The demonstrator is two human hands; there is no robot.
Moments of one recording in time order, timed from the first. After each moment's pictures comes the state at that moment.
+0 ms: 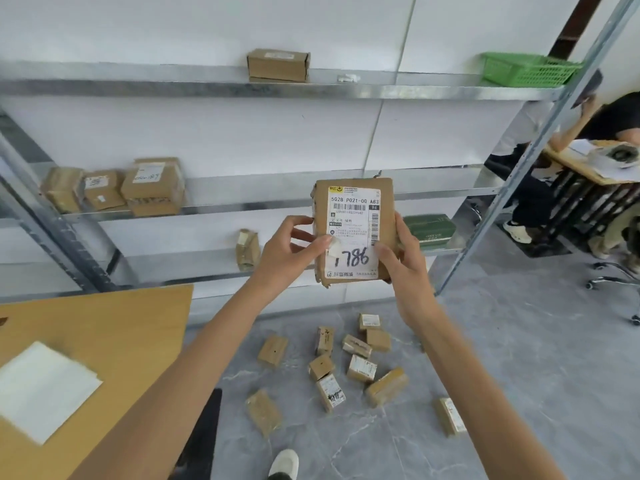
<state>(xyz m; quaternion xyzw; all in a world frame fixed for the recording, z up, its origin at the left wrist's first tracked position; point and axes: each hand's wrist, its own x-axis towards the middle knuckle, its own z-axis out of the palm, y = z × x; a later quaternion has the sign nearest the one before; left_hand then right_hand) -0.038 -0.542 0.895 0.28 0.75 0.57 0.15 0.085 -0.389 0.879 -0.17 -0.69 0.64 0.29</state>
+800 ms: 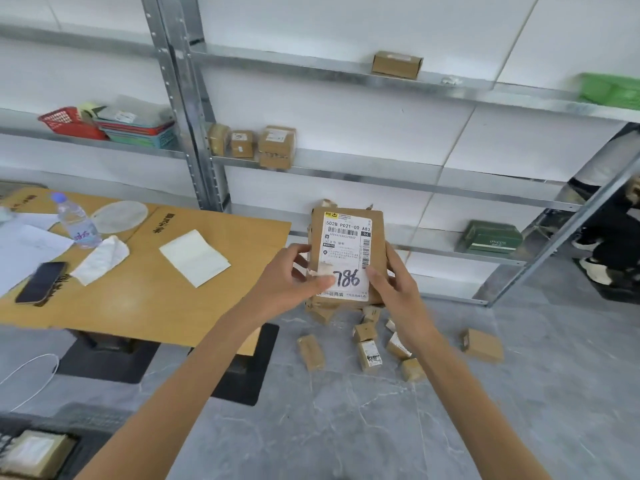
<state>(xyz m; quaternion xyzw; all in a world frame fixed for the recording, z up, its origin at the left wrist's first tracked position) 0.159 -0.819 0.881 0.22 0.82 0.52 0.11 0.238 -0.633 0.874 -0.09 -0.73 0.67 0.13</state>
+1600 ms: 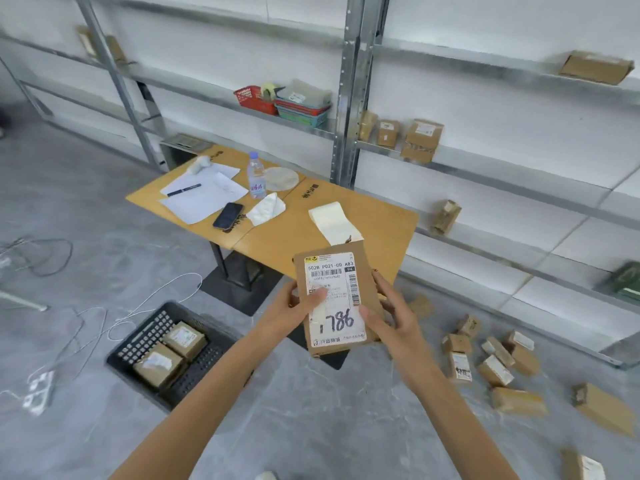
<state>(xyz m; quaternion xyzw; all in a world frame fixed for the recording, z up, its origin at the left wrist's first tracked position) 0.267 -1.094 0.826 -0.08 0.75 0.64 0.12 0.299 -0.899 0.838 0.04 -0.73 0.69 -0.03</state>
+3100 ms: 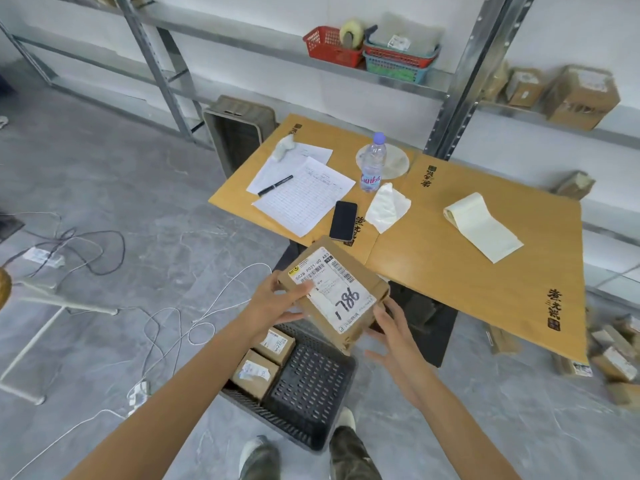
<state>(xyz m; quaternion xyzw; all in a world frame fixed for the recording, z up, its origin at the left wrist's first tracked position) 0.062 -1.549 0.761 -0.17 0.67 0.69 0.22 0.113 -1.330 0.739 -0.18 -0.59 0.75 -0.22</state>
